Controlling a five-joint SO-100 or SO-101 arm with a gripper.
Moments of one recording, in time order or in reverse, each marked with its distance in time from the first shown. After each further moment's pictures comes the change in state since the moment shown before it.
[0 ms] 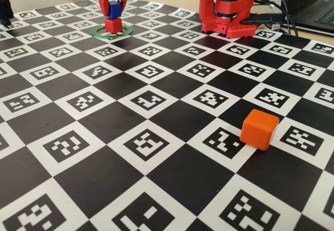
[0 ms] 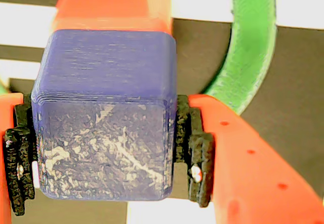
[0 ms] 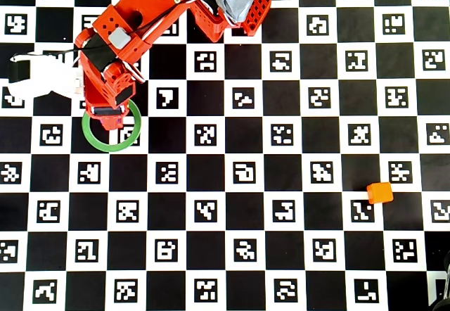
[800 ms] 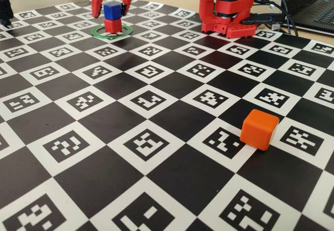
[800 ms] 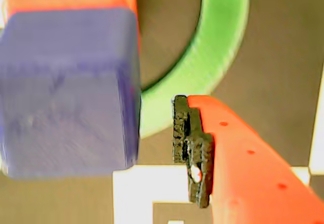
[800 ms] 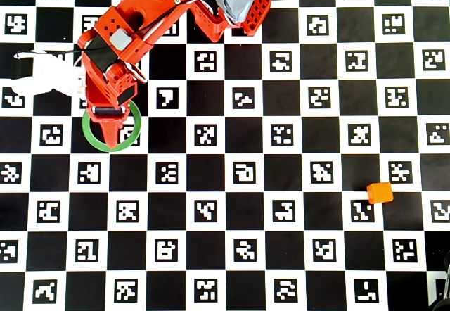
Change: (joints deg) arm 0.0 0.0 -1.7 5.5 4.0
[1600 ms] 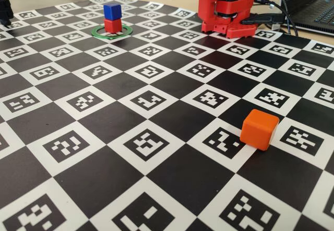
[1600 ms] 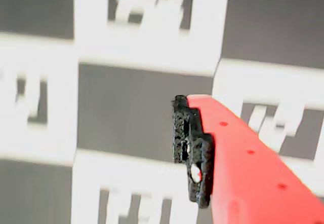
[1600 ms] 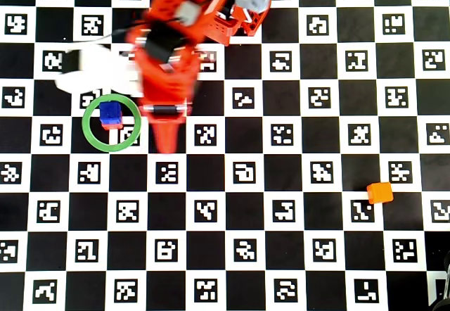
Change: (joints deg) arm -35.1 26.5 -4.8 25.6 28.4
